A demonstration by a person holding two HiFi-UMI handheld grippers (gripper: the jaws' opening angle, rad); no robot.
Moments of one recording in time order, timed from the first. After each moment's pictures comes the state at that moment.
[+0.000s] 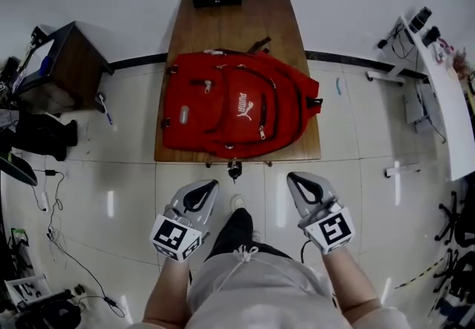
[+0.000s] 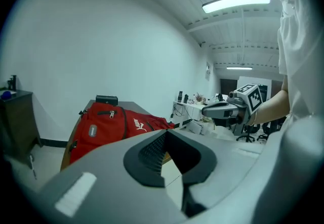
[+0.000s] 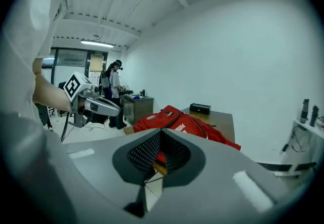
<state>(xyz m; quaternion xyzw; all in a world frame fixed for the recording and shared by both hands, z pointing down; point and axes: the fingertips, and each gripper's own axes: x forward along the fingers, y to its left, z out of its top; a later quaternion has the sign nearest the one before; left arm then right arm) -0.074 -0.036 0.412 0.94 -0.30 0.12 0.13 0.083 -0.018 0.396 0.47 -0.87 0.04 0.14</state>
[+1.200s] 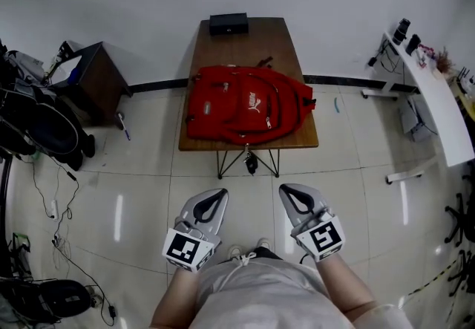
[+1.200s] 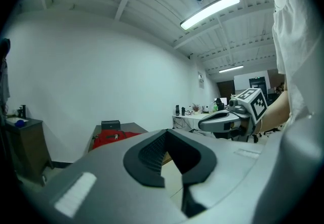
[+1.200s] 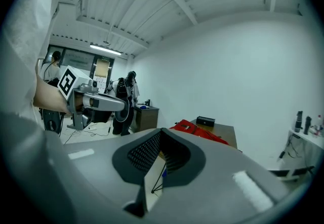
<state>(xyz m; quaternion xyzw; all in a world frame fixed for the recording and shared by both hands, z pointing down) -0.113 0.118 0.319 0.95 -0.32 0.06 0.02 0.008 0.132 0.335 0.48 -0.87 0.00 0.10</state>
